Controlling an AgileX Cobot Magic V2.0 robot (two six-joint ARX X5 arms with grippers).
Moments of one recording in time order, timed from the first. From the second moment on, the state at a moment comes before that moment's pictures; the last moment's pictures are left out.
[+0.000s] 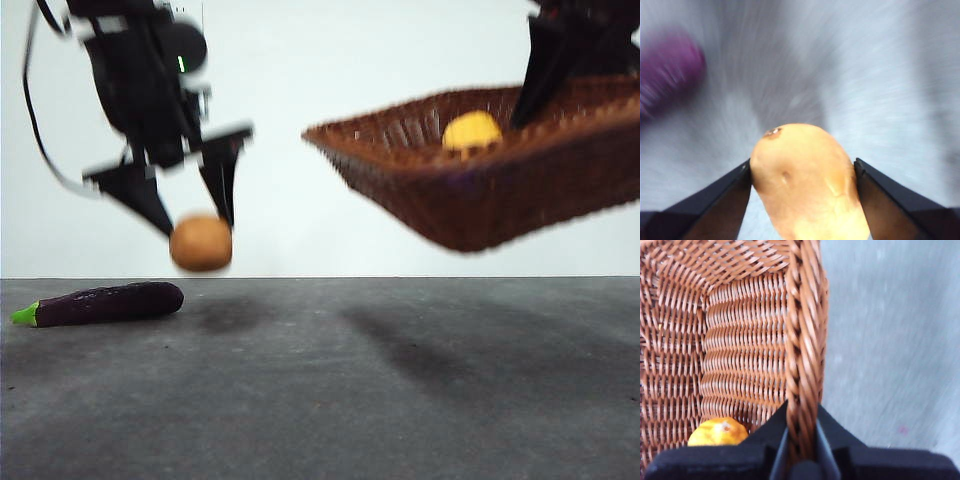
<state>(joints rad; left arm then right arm) -0.34 1.87 1.60 -0.82 0.14 -0.22 0.17 1.43 1.30 -0.79 -0.38 0.01</state>
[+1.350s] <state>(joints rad) -0.88 1.80 1.60 -0.71 0.23 -0.07 0.24 1.46 0.99 -0.42 -0.48 0.27</state>
